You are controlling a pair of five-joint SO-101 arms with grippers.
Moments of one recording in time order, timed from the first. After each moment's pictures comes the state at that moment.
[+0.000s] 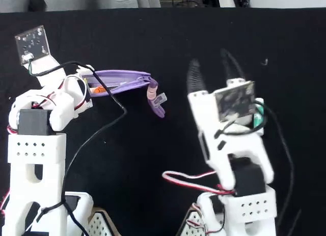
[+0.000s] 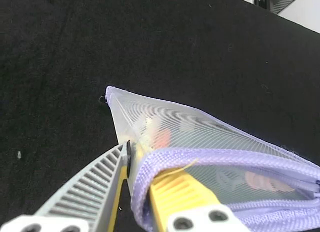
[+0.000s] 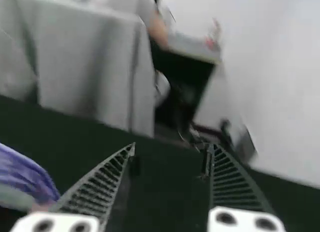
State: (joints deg) left arm -4.8 -41.8 20.7 71.1 19.5; right arm -8.9 -71.7 52.1 33.5 13.5
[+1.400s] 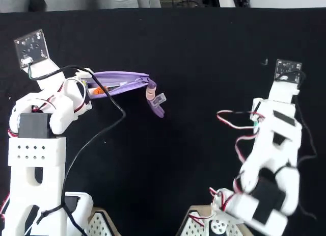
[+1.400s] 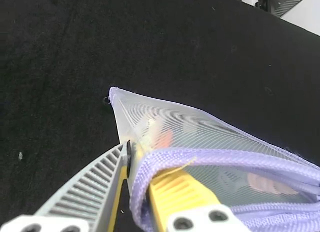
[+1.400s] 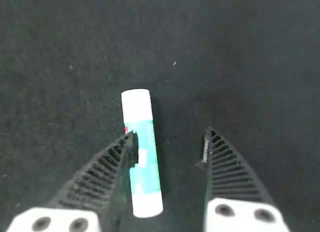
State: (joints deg) left arm -5.2 -42.8 24.9 68.6 19.5; right arm 30.7 -10.9 45.7 25.7 17.3
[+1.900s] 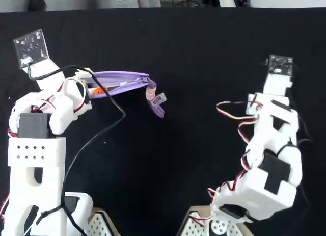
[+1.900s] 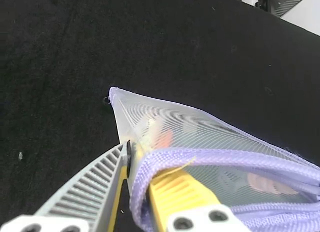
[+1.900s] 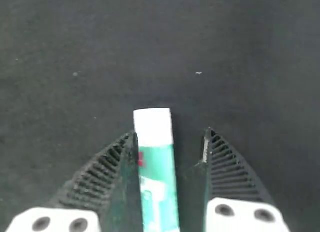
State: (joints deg) left arm -5.2 -42.8 24.9 68.6 19.5; right arm 28.2 5.0 34.9 25.7 17.3
